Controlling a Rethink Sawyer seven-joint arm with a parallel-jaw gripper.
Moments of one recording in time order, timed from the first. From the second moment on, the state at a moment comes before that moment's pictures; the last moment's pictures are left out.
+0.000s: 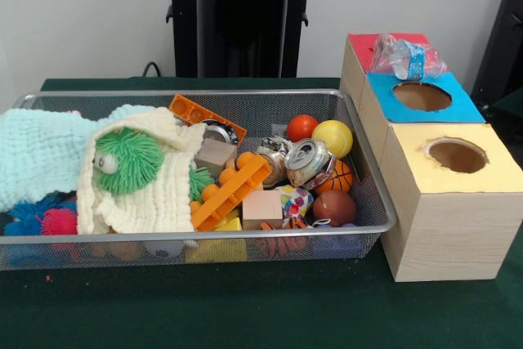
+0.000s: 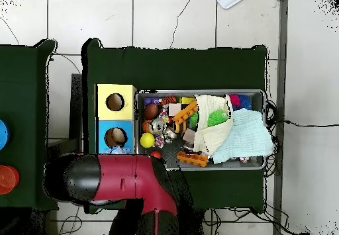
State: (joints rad) arm 0.10 -1.01 -0.08 1.86 0.08 0.99 1.57
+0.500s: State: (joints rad) arm 0.12 -1.03 -0.08 2.06 0.09 0.76 1.57
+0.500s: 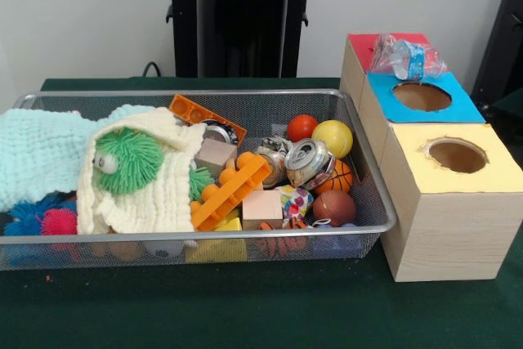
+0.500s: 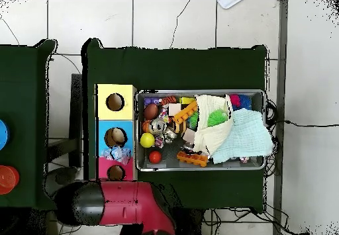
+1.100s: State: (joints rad) arm 0.12 -0.90 -0.05 2.17 0.09 0.44 1.57
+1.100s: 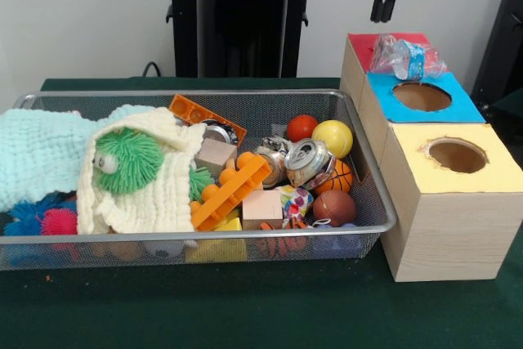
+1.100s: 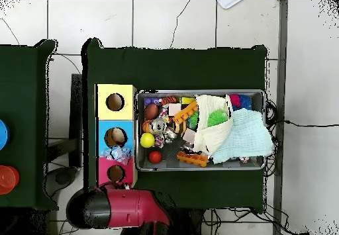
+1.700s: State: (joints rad) arm 0.13 -0.81 -0.05 2.16 0.11 0.40 1.57
